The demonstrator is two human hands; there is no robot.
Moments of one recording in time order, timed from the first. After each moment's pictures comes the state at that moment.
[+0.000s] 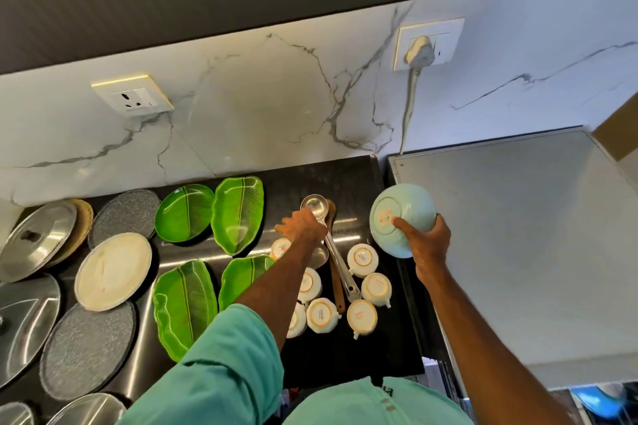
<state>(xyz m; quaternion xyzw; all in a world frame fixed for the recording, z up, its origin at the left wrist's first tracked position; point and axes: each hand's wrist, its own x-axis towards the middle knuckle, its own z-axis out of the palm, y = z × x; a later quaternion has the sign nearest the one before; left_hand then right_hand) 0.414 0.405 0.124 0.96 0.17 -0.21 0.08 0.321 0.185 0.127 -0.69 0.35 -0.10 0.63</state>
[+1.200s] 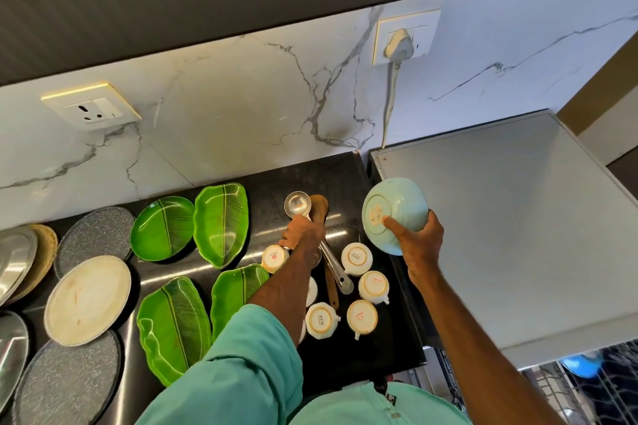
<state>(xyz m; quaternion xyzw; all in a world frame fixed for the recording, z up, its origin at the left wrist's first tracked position) 0.426 0.392 0.079 0.89 0.29 -0.20 0.28 0.312 0.202 0.140 -0.70 0.37 -0.13 0.60</state>
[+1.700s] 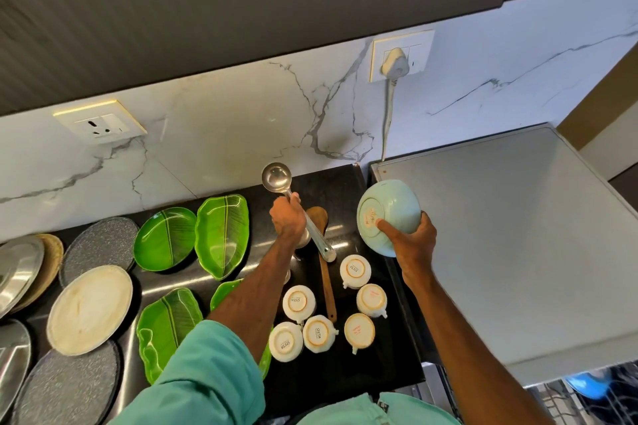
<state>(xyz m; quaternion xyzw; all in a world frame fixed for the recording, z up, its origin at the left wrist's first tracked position) 0.468 0.406 0.132 0.85 0.27 -0.04 0.45 0.331 0.199 0.144 -0.71 0.34 -0.14 0.60</state>
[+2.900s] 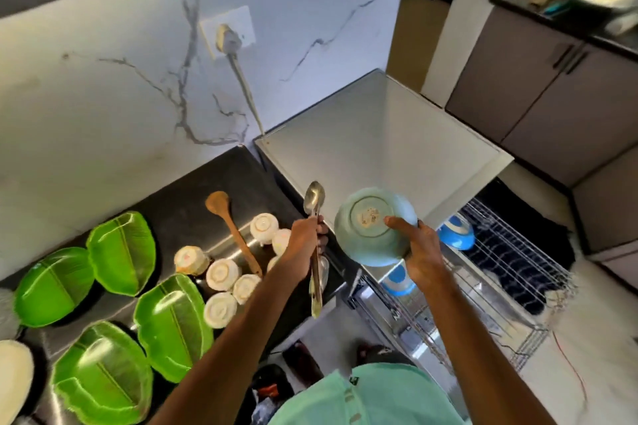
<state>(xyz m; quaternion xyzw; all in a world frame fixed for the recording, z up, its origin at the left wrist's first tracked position) 0.213 0.280 0.193 0.67 0.10 -0.42 0.61 0.064 0.125 0.169 -0.43 0.42 -0.21 0.78</state>
